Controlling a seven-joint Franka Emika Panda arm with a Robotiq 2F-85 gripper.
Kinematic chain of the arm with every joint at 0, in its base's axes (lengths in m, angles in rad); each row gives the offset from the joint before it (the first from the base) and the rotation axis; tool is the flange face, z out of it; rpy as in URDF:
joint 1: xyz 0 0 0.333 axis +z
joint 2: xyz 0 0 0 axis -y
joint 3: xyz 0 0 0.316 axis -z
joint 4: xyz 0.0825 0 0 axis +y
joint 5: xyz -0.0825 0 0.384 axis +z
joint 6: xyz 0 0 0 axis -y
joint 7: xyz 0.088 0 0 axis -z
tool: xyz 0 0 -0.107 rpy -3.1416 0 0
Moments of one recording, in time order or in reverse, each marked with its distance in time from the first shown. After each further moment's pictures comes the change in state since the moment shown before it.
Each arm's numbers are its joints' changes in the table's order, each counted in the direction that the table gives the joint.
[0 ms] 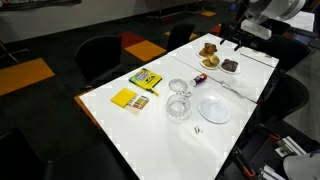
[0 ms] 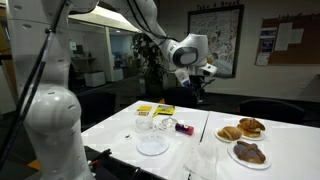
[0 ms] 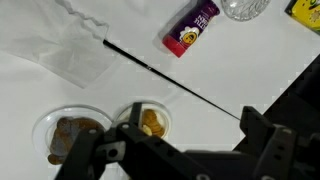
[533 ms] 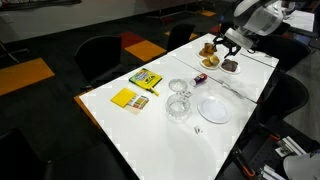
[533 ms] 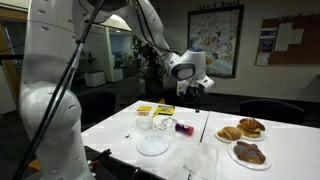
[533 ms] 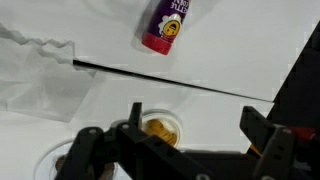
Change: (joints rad) arm 0.000 -0.148 -0.052 -0.022 0.164 0.178 0.178
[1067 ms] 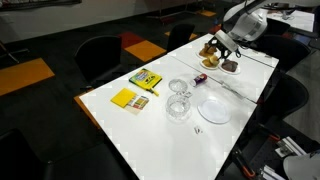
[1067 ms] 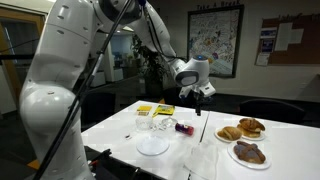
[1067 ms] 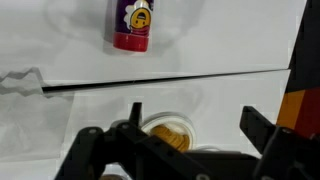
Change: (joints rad) arm -0.008 -0.161 -0.015 -0.135 0.124 0.032 0.176
